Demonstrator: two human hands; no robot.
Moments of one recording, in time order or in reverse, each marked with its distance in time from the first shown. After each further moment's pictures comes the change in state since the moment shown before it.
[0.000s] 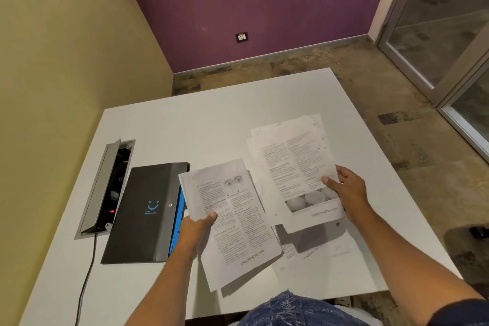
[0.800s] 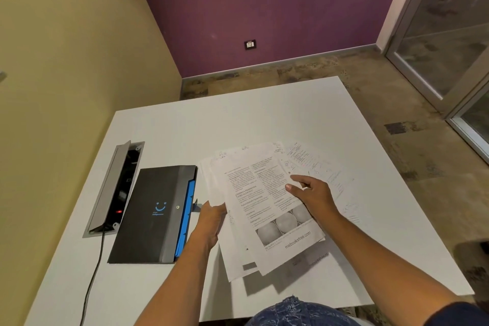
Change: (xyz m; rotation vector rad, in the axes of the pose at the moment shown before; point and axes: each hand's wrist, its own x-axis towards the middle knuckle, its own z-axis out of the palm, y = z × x) left_hand -0.009 0.037 0.031 -0.187 -0.175 0.104; right_hand -0.020 0.000 0.086 -0.187 -0.167 -0.004
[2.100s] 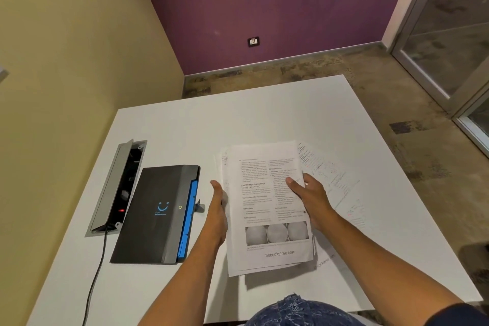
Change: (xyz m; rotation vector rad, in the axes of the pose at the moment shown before) left_hand -0.014 0.026 0.025 -0.191 -0.094 -0.095; right_hand 0.002 -0.014 0.022 0.233 -0.094 0.115
